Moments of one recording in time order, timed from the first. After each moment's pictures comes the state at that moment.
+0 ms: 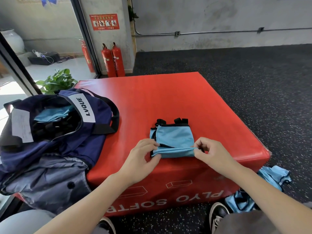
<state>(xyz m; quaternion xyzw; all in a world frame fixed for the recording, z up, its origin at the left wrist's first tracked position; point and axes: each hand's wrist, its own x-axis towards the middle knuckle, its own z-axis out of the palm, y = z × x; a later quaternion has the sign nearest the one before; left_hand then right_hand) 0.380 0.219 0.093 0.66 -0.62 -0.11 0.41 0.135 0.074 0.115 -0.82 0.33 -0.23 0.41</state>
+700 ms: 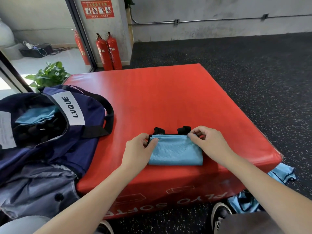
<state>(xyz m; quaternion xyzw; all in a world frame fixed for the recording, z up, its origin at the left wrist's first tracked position) 0.388 0.165 0.096 0.77 -0.43 -0.18 0.44 0.175 0.018 0.099 -0.80 0.41 -0.25 0.36</state>
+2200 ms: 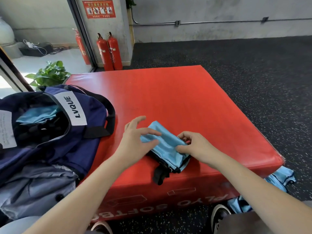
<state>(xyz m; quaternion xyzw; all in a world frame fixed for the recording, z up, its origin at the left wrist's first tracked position) 0.417 0.164 0.123 0.73 -0.54 -0.16 0.40 0.213 0.041 0.113 -0.77 0.38 -0.14 0.50</state>
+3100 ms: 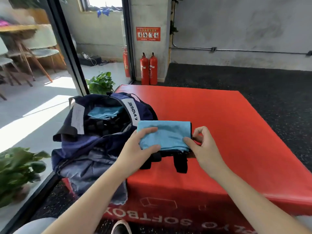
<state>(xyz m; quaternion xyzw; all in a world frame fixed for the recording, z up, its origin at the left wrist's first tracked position) 0.471 0.283 0.166 0.71 -0.42 -0.18 0.53 0.303 0.124 0.157 -0.69 0.28 -0.34 0.57</state>
